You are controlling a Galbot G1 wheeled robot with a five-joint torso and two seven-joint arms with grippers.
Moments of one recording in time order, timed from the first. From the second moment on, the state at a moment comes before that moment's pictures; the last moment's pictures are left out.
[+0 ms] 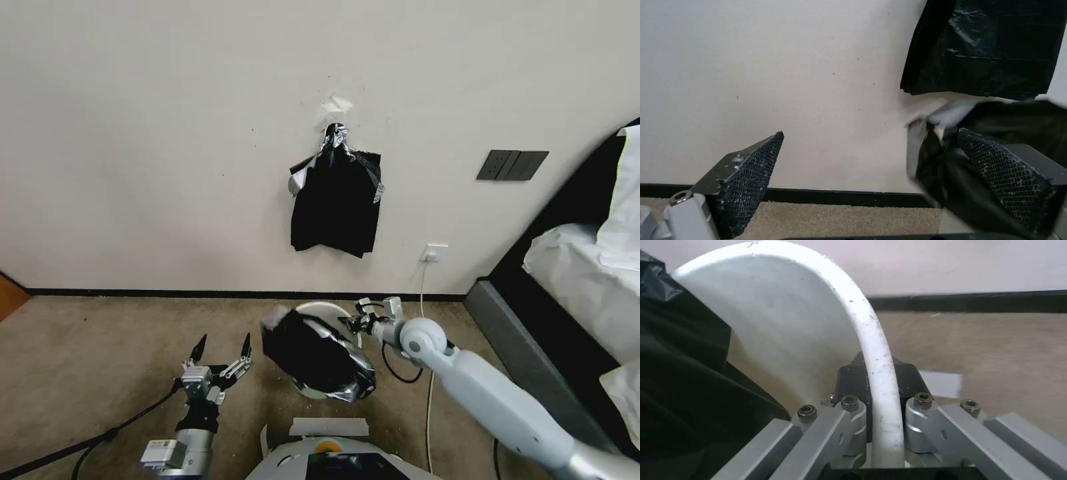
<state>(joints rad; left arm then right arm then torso) 2.04 -1.29 -0.54 -2.36 -0.24 -0.24 -0.15 -1.07 0.94 0.11 2.13 1.23 -0.59 0.64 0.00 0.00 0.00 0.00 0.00</state>
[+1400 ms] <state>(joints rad) 2.03 -1.29 -0.52 -2.36 -0.23 -0.22 -0.15 -1.35 1.23 0.10 2.05 0.91 -0.34 0.77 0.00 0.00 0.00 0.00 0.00</state>
